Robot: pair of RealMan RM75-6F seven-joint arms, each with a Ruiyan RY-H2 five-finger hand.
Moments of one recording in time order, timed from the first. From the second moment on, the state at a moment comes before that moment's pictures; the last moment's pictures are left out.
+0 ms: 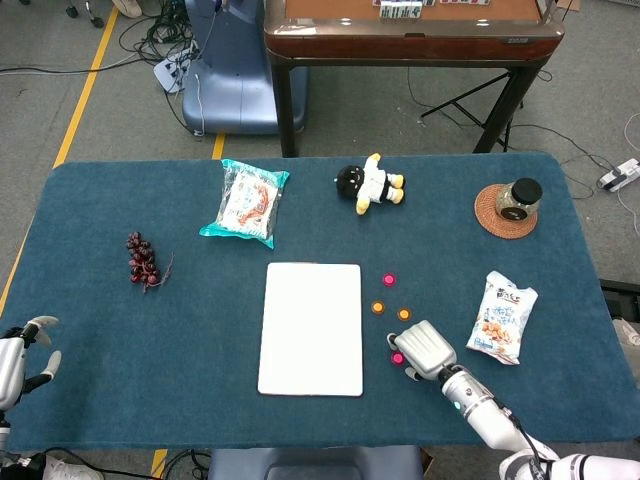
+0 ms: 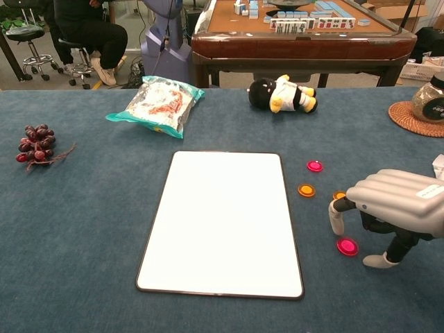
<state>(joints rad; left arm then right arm) -0.08 -1.09 -0.07 -1.68 1.36 1.45 0.13 0.51 -1.45 -0.01 -1.61 -1.31 0.91 -0.58</state>
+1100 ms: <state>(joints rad) -0.08 -1.08 -0.07 -1.69 1.36 1.45 0.12 0.55 -1.48 -0.02 -1.61 -1.26 0.92 -0.59</state>
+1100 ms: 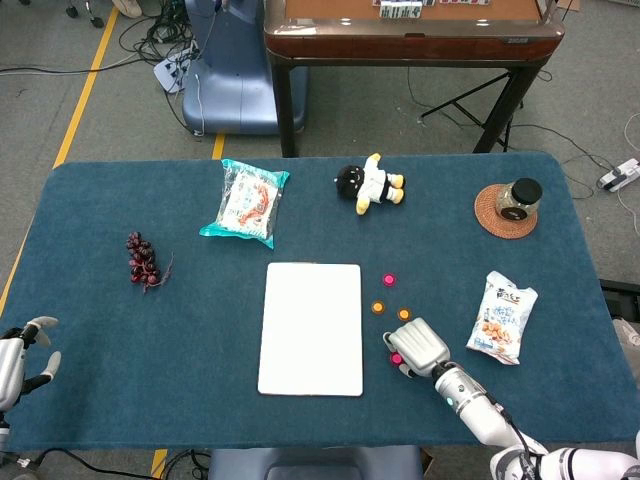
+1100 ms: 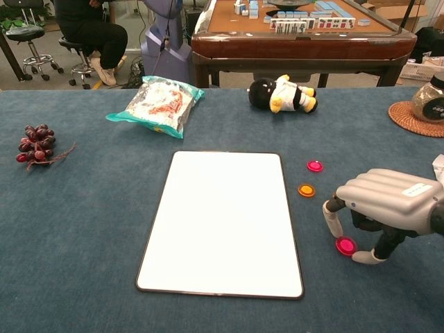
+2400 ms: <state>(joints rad) -0.07 -1.07 -0.08 -1.68 1.35 1.46 0.12 0.75 -1.59 0.07 -1.68 -1.11 0.88 -0.71</state>
